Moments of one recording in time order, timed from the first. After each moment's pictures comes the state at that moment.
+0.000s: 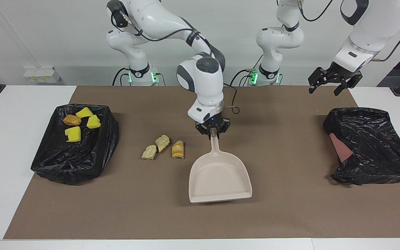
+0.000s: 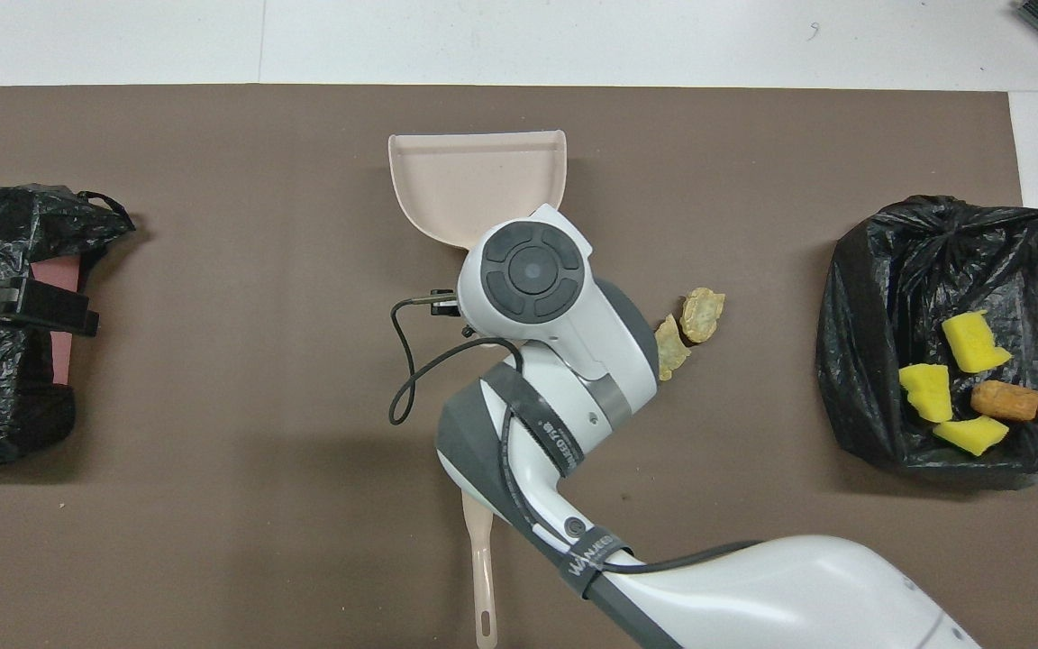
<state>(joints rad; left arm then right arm) -0.08 -0.04 0.02 -1.60 -0.06 1.52 0.06 0.47 0.52 0.19 -1.50 -0.08 2.18 0.66</state>
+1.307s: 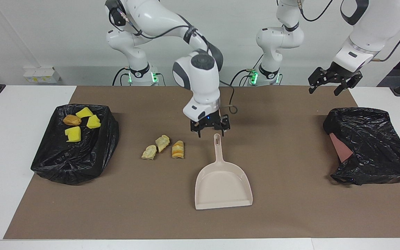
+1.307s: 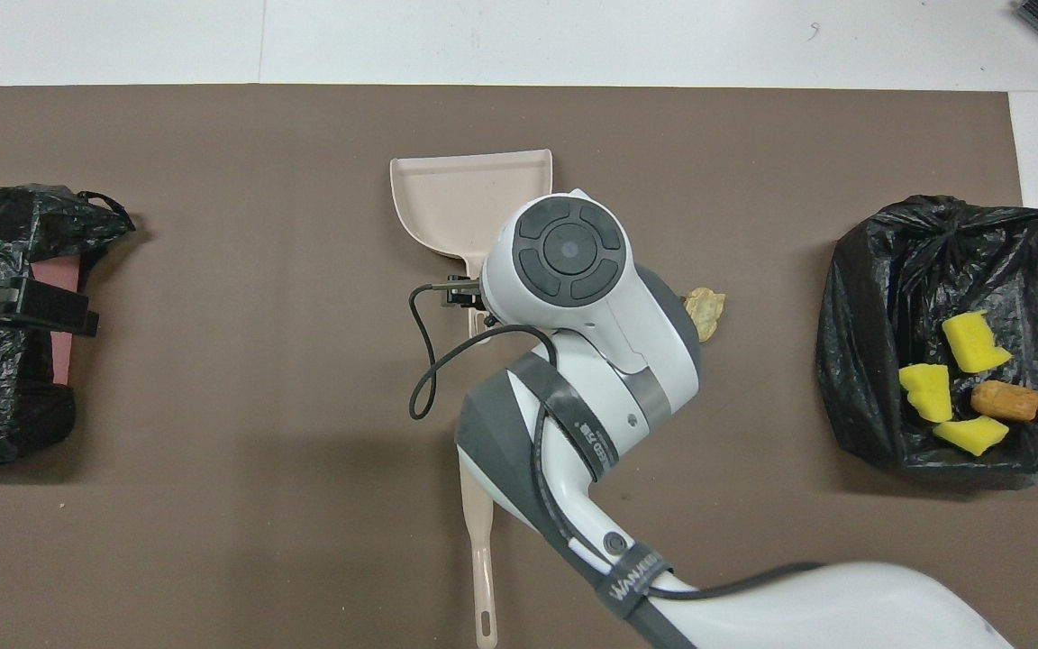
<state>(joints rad) -0.08 -0.04 0.02 -1.60 -0.06 1.52 0.06 0.43 0.38 0.19 -1.51 -0.06 1.99 0.65</state>
